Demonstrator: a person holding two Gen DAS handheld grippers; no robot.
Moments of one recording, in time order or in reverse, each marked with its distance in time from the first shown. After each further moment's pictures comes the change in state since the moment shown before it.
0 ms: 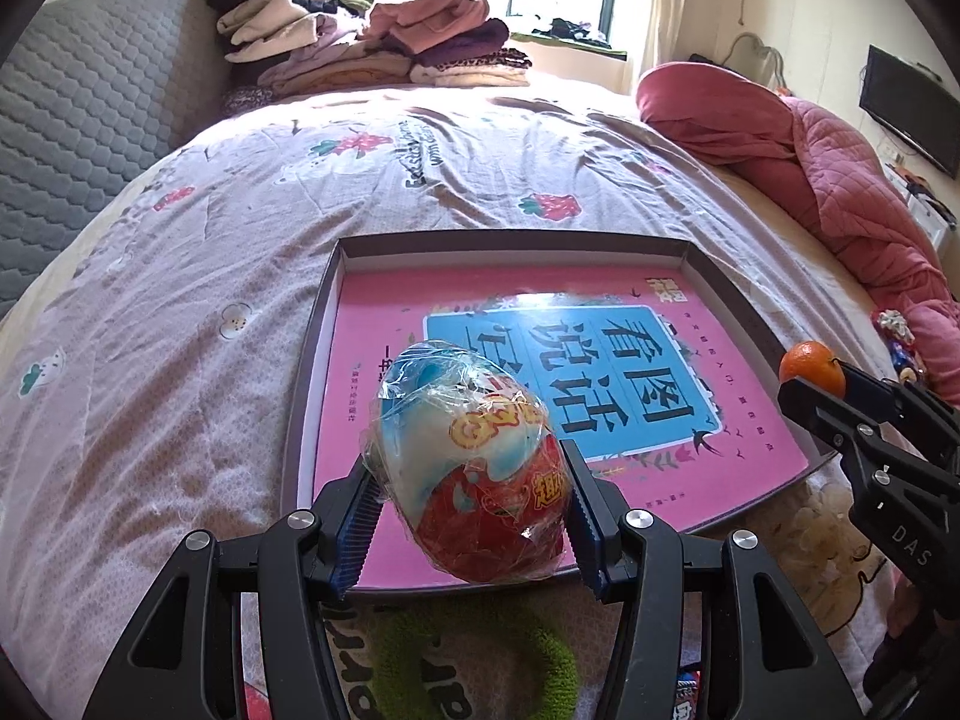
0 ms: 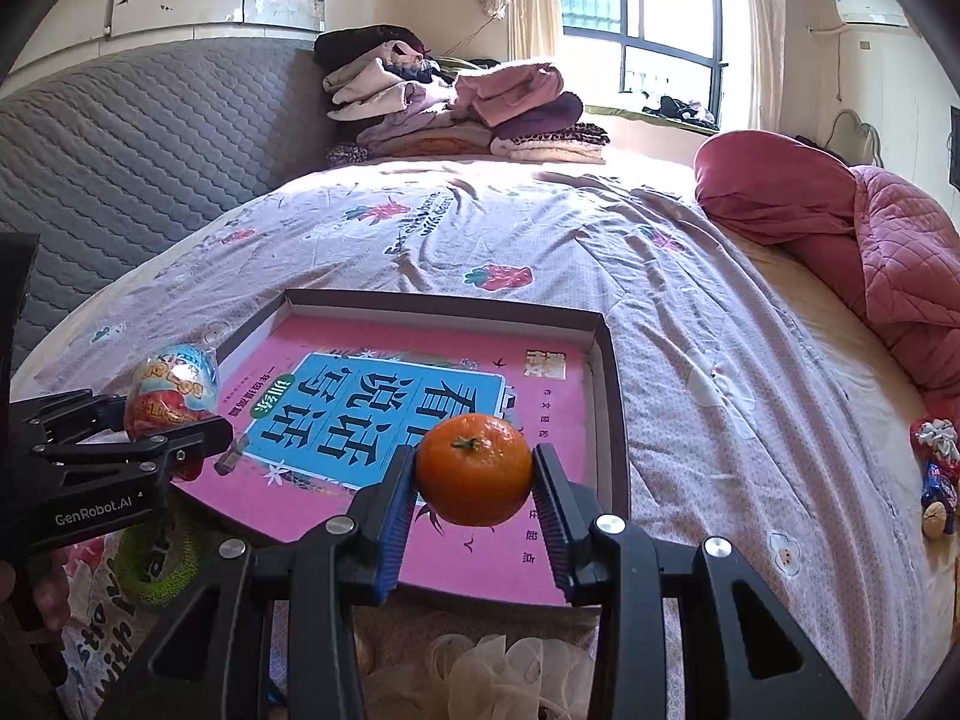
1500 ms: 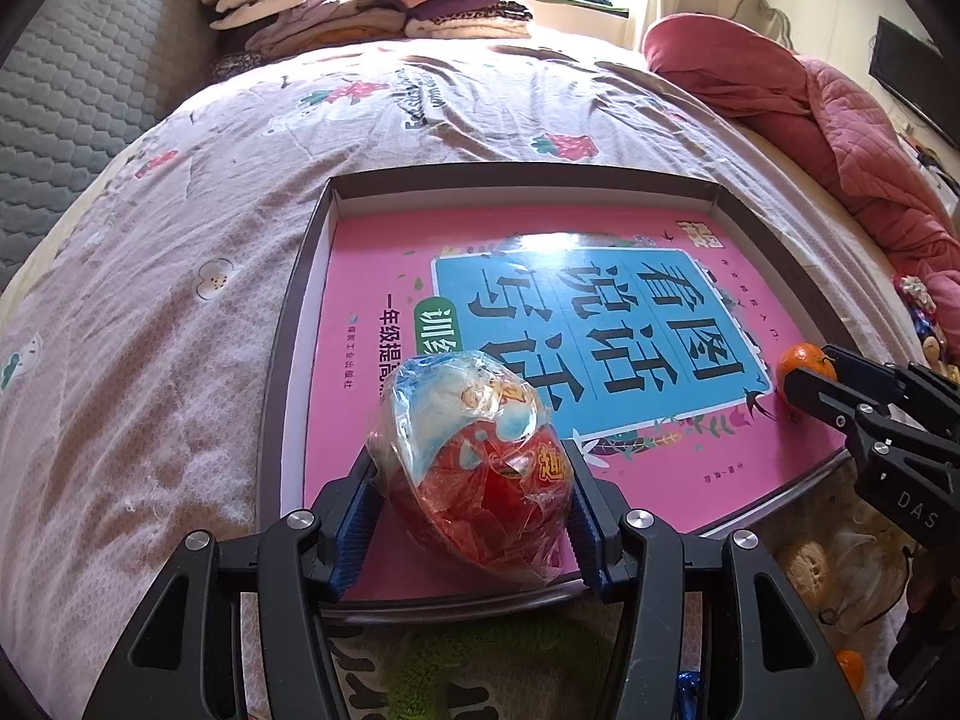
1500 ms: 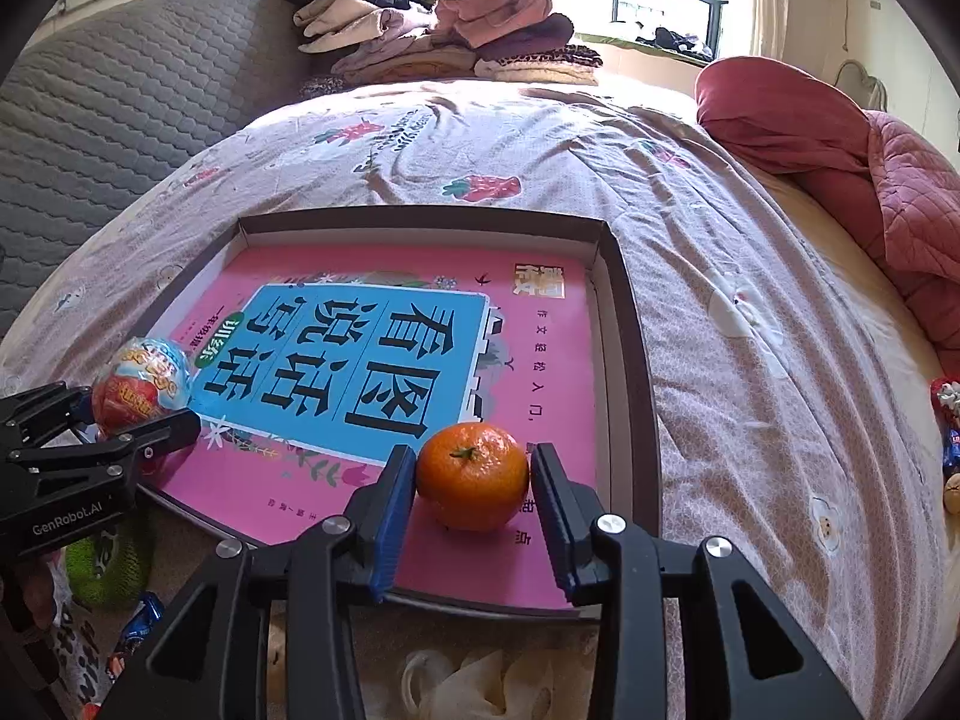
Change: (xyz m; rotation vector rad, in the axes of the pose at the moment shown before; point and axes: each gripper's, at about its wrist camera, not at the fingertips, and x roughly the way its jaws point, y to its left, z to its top) left arm 0.033 0.005 -0.007 0.028 0.103 0.010; right arm 0.037 -0.009 -0.008 0.039 0.167 -0.019
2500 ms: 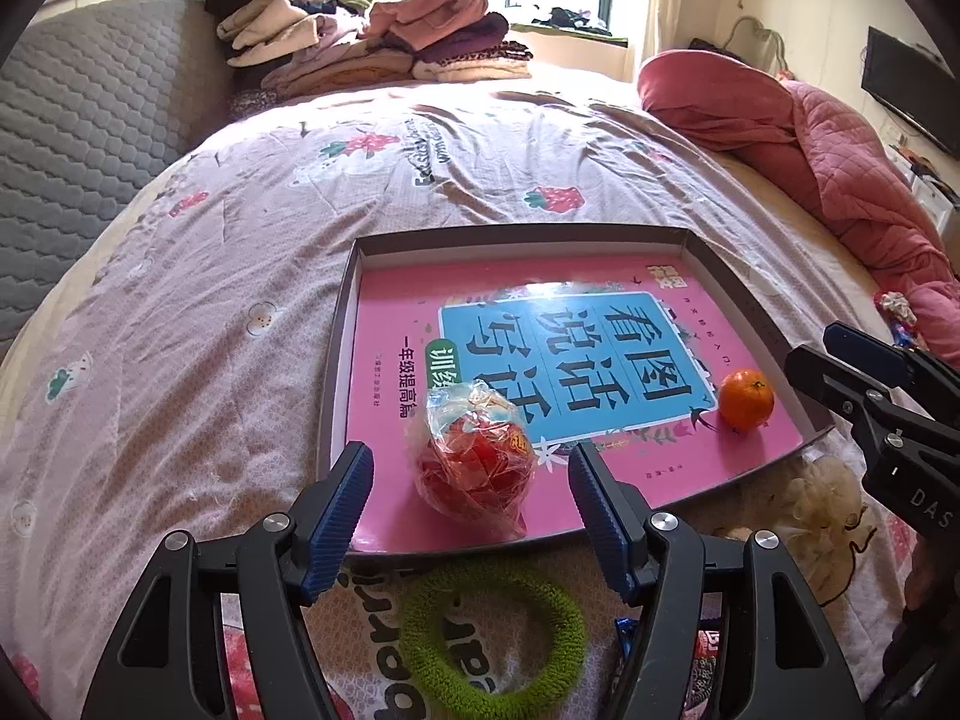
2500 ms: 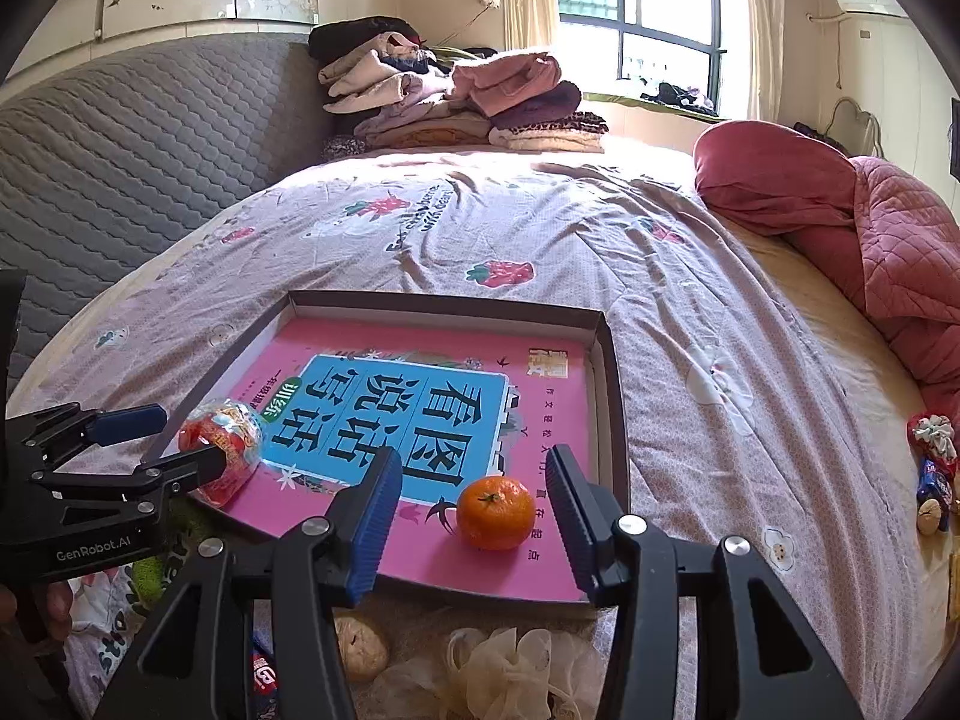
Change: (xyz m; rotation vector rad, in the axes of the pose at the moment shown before) left arm -0.063 -0.010 -0.001 0.003 -0.091 0.024; right arm -0.059 0.009 0.009 -0.016 -0.159 0.028
